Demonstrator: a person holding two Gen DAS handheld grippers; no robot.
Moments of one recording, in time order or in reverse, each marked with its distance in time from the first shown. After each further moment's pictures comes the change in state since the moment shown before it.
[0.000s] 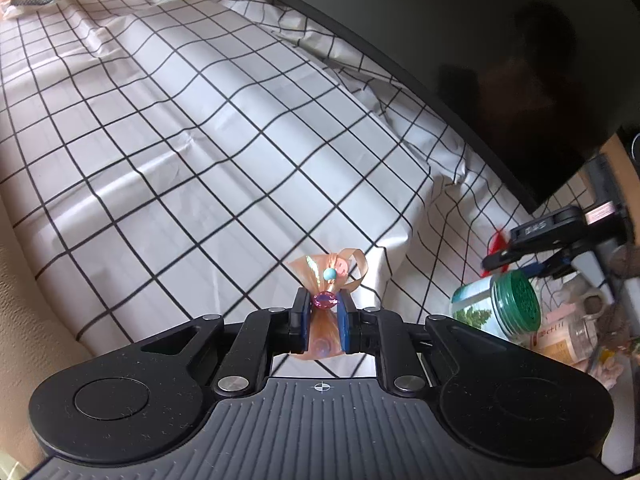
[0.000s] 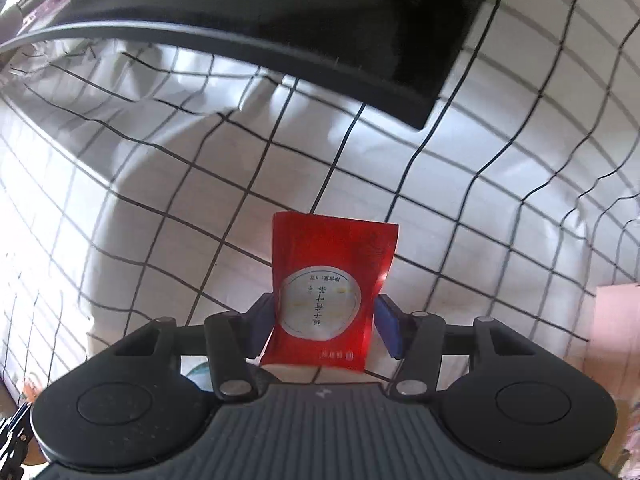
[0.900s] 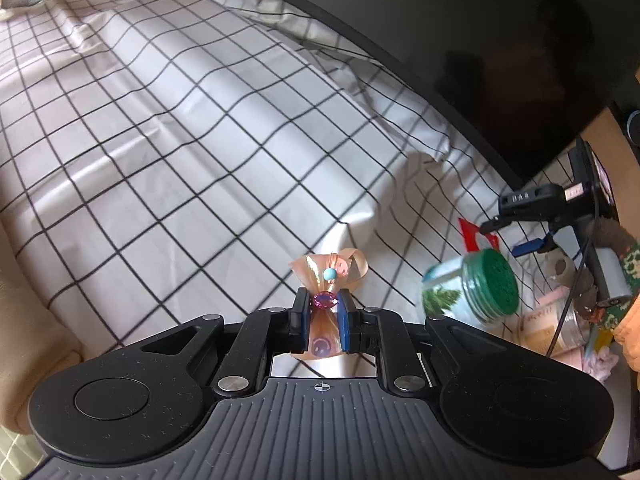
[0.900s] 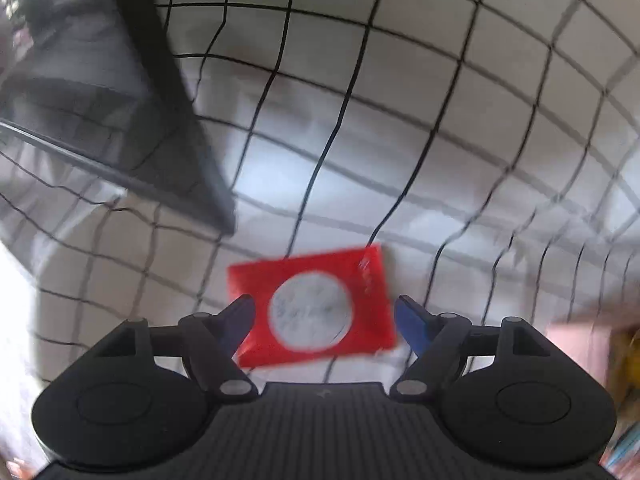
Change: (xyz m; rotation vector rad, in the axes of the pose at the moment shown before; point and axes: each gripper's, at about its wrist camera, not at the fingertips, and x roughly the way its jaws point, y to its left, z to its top) left arm 0.000 -0.029 -0.008 -0.001 0.048 0.013; right arm 0.039 -0.045 0.050 0.093 -0.056 -0.098
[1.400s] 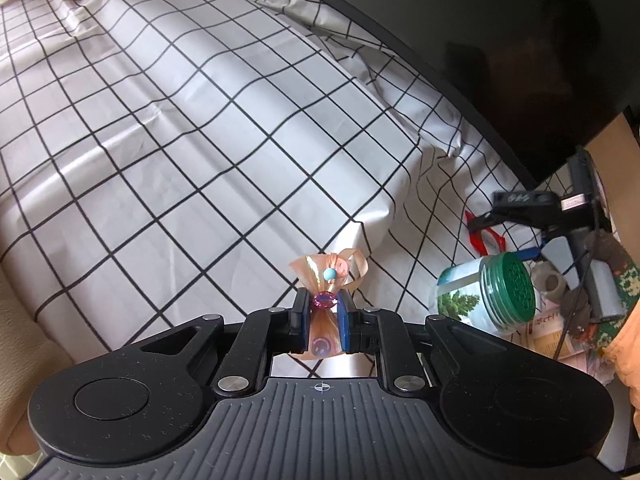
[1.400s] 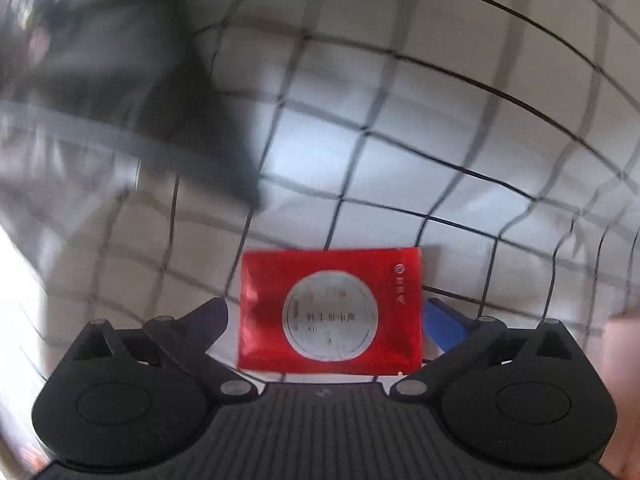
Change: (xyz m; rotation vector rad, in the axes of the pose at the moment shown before) left arm 0.020 0.008 0.006 -0.010 0.037 -0.011; right arm 0.017 0.027 -0.024 -0.065 -0.001 0.042
